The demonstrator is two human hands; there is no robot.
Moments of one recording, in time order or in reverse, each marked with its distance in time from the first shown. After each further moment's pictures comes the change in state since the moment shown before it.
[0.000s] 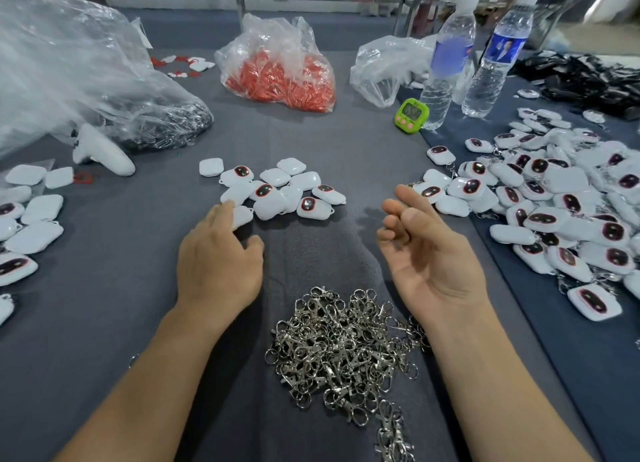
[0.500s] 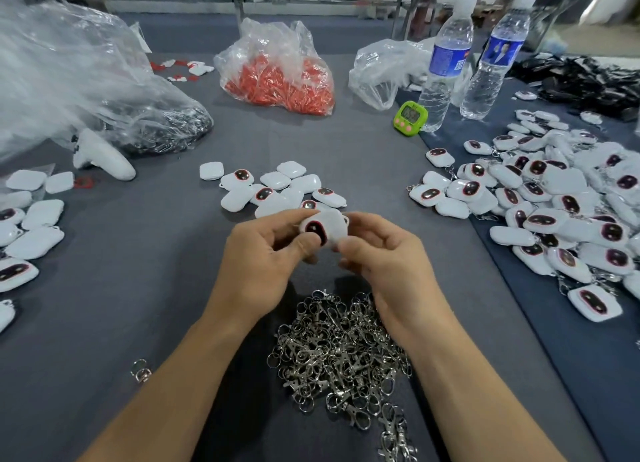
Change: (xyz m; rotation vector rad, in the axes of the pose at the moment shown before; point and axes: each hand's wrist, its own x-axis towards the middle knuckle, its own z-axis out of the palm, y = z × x) left_hand -0.014 0.029 0.000 -0.870 -0.270 0.258; right_hand -0.010 0.032 0.014 -0.598 -0.039 -0.036
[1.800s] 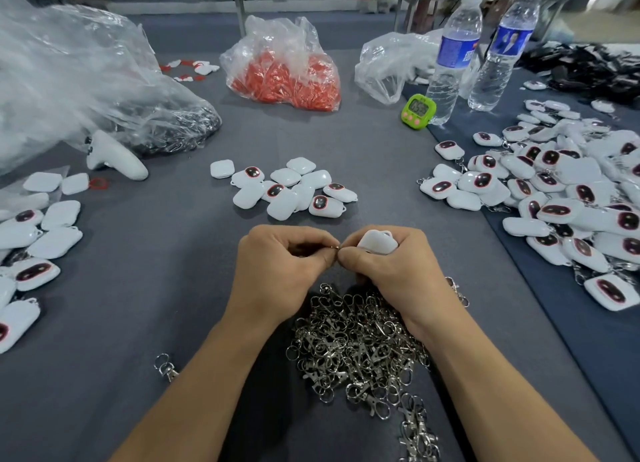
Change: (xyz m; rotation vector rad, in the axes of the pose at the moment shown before) left_hand -0.012 0.004 0.002 0.175 0.068 -0.012; right_hand -0.002 0.005 0.001 -0.375 -0.028 -0.042
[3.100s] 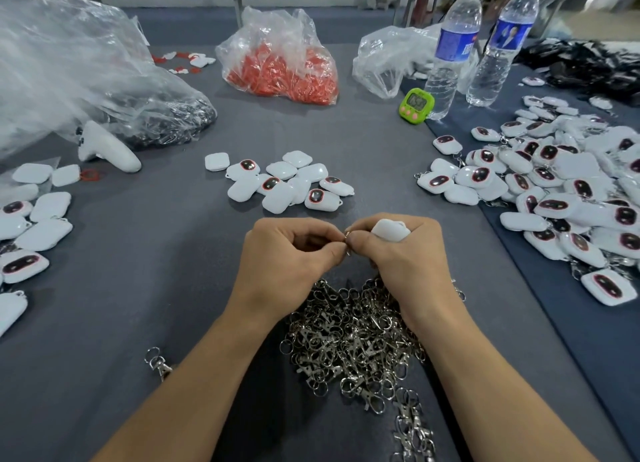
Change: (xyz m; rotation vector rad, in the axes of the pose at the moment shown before) left_hand 0.000 -0.001 0.008 -0.117 -0.081 -0.033; right_hand 0.001 -0.001 -0.002 -0.036 0.188 -0.061
